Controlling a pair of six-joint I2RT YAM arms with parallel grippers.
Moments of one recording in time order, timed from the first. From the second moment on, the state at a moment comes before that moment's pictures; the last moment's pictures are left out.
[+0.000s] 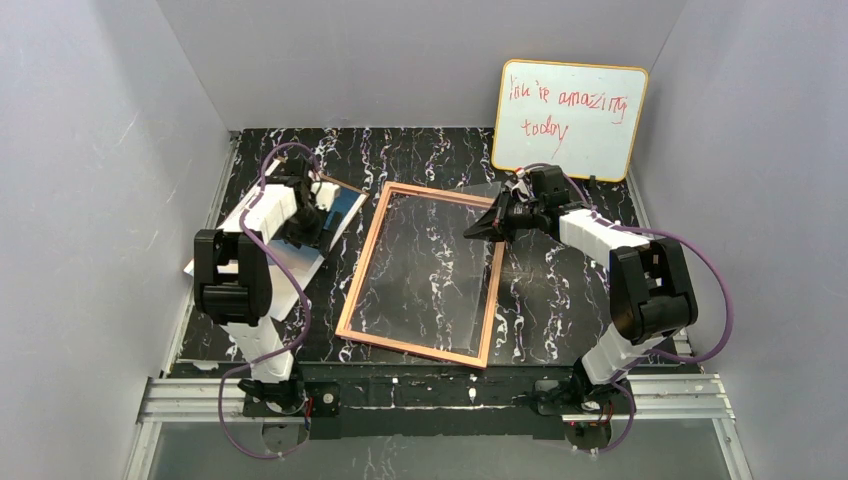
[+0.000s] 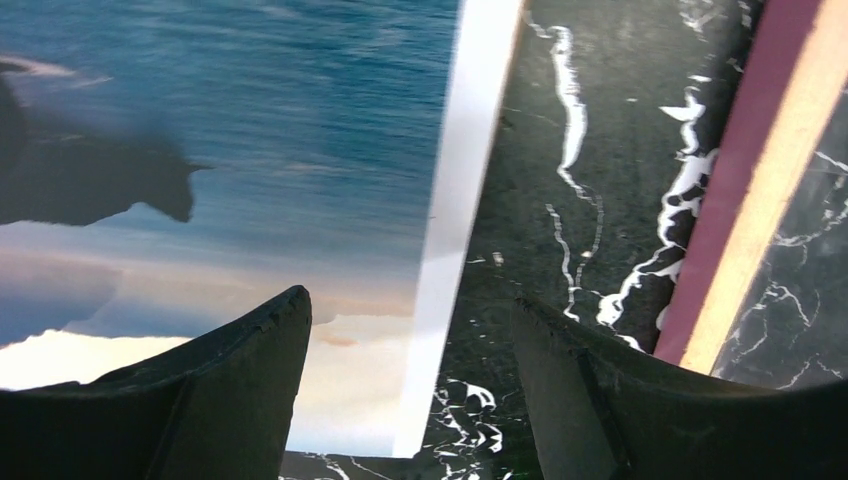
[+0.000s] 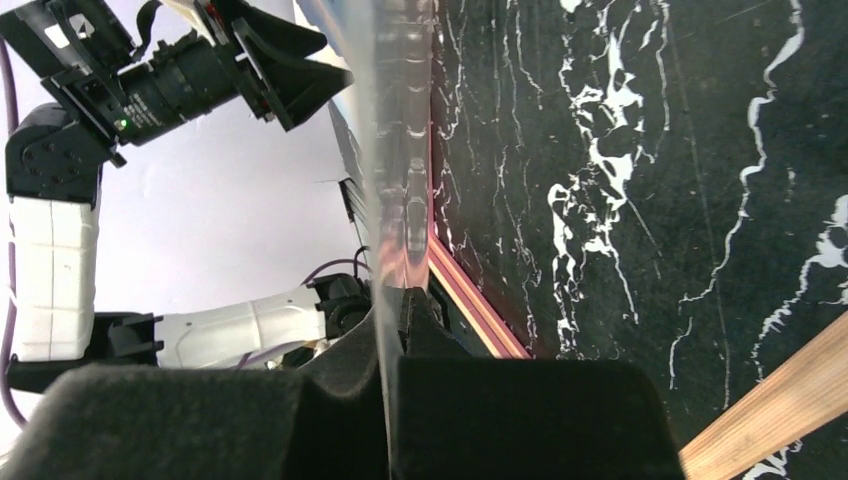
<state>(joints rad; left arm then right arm) -0.04 1.78 1.29 -0.85 0.04 0.30 0.28 1.64 1.00 -0.13 -0.88 0.92</state>
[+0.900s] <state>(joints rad) -0.19 1.84 1.23 -0.84 0.18 0.31 0.27 1.67 0.98 0.05 -0.96 0.89</state>
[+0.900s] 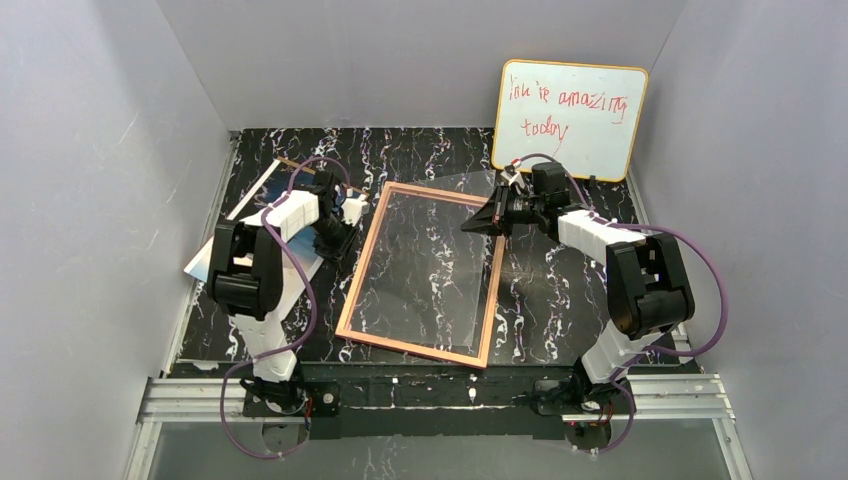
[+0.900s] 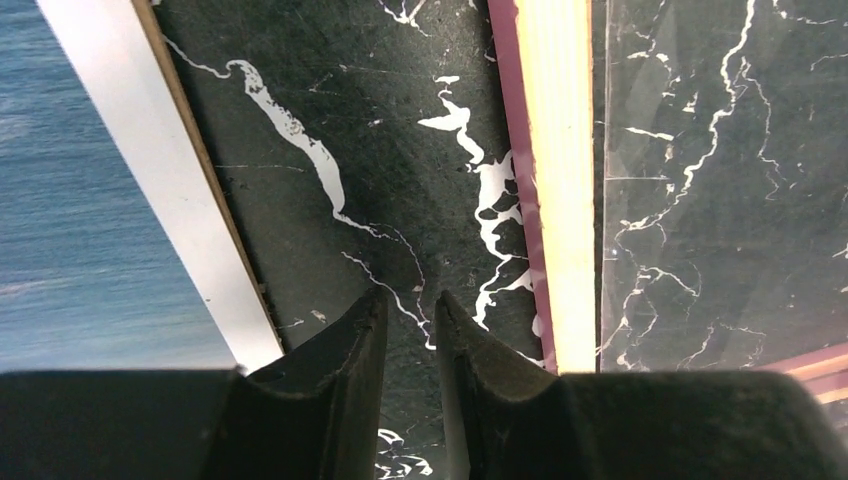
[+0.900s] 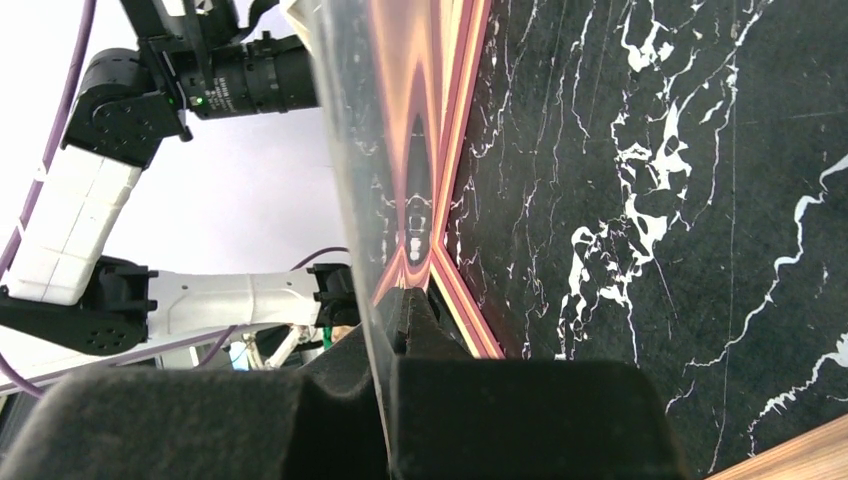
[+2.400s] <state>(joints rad) -0.23 1.86 1.22 -0.84 0.21 0.33 0.24 1.78 0.88 0.16 -0.88 0.93</state>
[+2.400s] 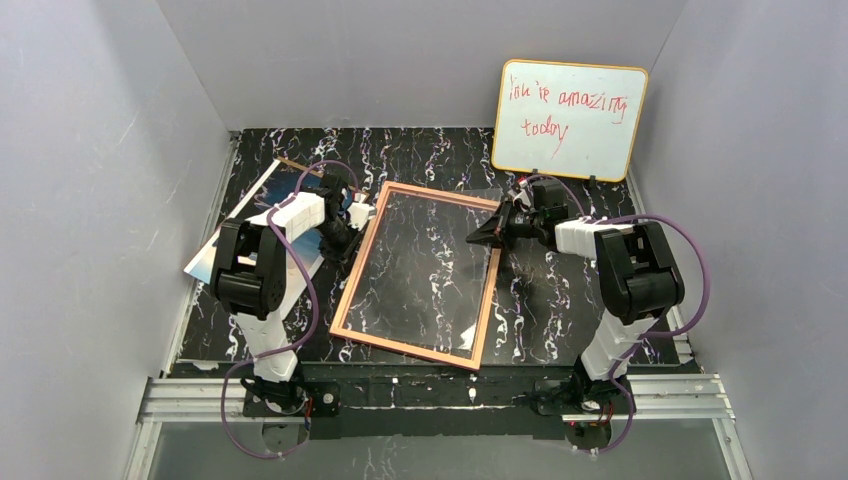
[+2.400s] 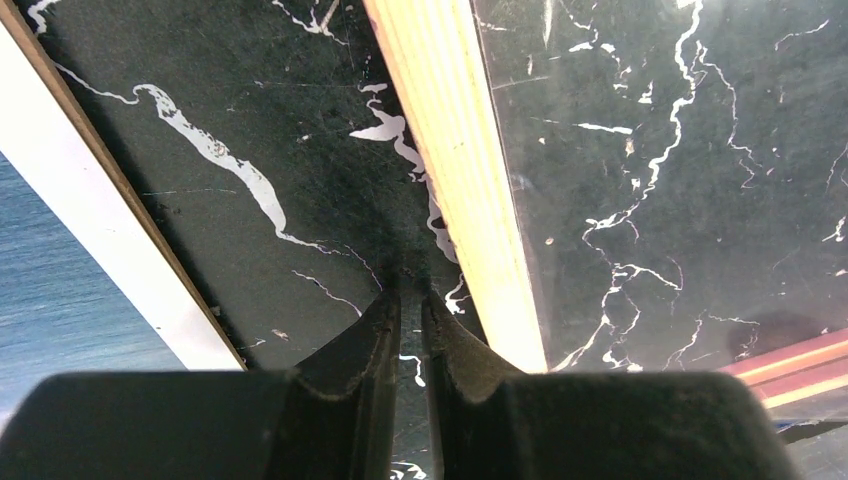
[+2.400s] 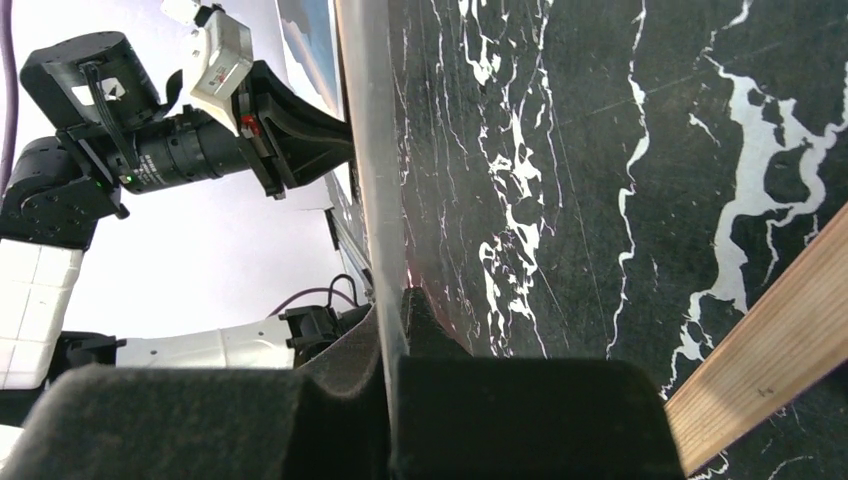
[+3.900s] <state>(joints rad) -0.23 1.87 1.22 -0.87 0.29 0.35 0.24 1.79 0.80 0.57 -0.99 1.14</state>
